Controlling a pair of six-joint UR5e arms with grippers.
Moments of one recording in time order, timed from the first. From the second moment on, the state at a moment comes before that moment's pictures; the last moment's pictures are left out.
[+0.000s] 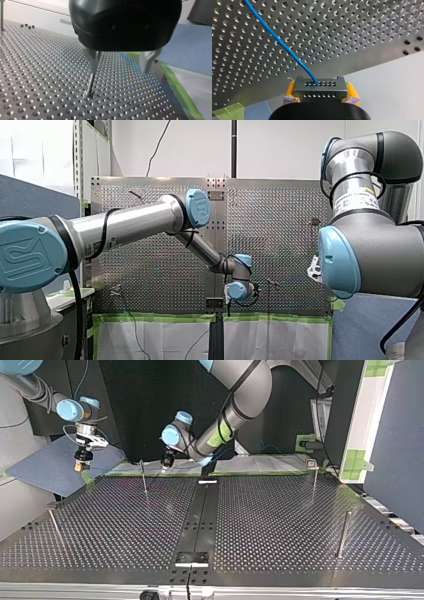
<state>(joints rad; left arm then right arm) -0.74 -2.84 -0.89 -2.73 -1.81 -1.77 1.52 -0.72 1.75 -1.17 1.38 1.89</state>
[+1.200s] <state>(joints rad) -0.76 -2.73 -1.15 -2.78 -1.81 -1.81 1.56 -0.69 1.75 -1.13 1.36 1.87</state>
